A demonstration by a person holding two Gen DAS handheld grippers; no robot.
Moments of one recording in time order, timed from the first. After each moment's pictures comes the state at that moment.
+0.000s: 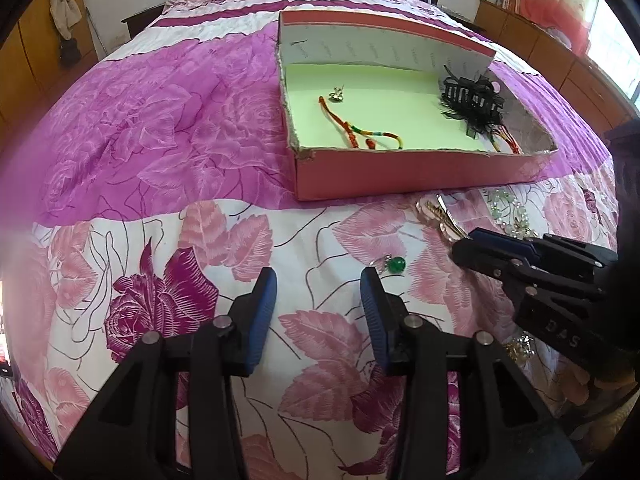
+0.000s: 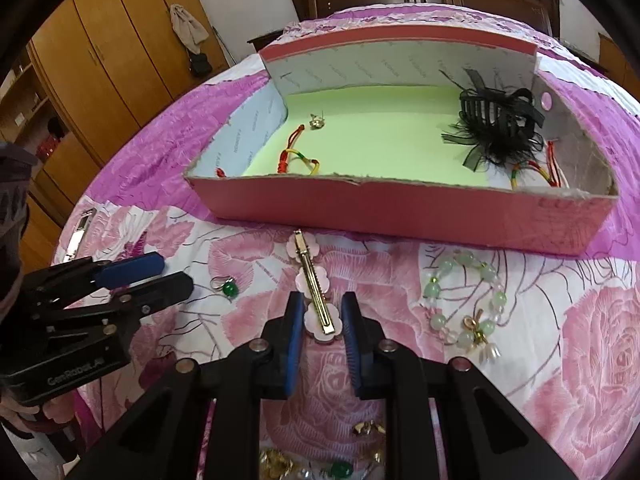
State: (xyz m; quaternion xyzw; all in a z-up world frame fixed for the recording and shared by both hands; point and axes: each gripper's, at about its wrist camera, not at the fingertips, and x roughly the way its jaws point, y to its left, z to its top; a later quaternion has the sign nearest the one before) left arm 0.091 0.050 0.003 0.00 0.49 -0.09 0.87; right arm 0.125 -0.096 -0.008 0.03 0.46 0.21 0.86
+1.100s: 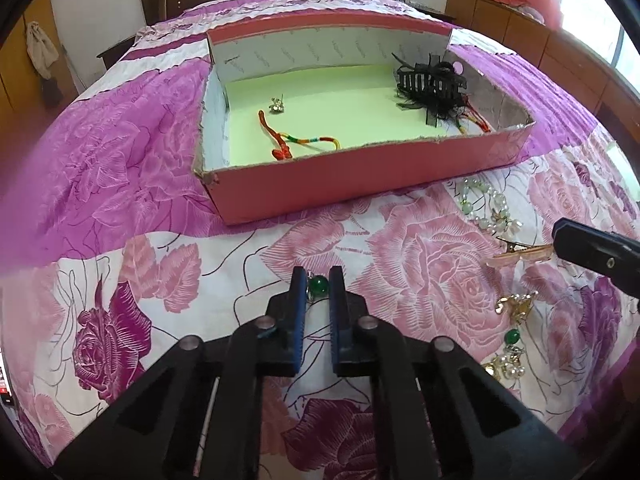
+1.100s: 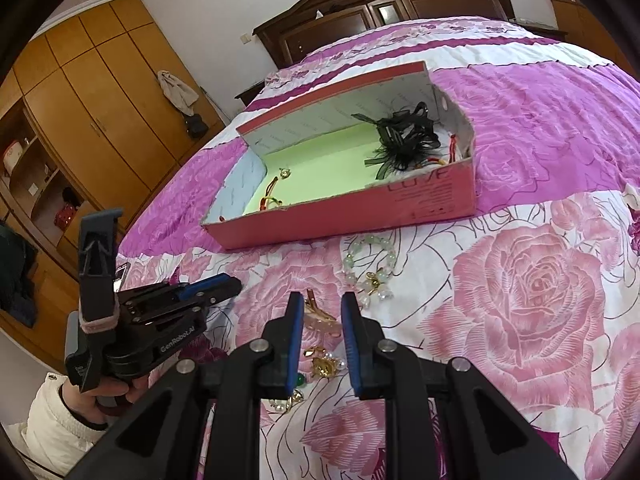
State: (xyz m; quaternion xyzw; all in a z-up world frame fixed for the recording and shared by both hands) left arm 0.092 0.009 -0.001 0.04 0.46 -0.12 0.88; right arm 0.075 -0.178 0.023 0.14 0.41 0.20 0.88
